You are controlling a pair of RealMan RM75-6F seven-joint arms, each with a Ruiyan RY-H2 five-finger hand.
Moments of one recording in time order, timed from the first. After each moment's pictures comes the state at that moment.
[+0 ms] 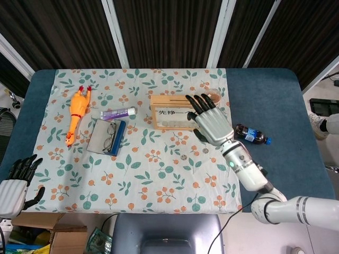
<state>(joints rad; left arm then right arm) -0.12 -1.09 -0.01 -1.60 1.56 1.47 -0.02 0.94 -1.19 0.14 -1.80 -1.03 1.12 -0.47</state>
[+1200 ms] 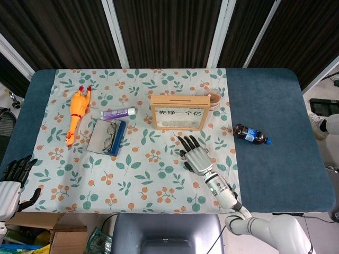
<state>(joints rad) -0.10 -1.06 0.00 -1.59 1.57 1.49 -0.10 0.72 -1.98 0.08 -0.79 -1.43 1.07 -0.13</state>
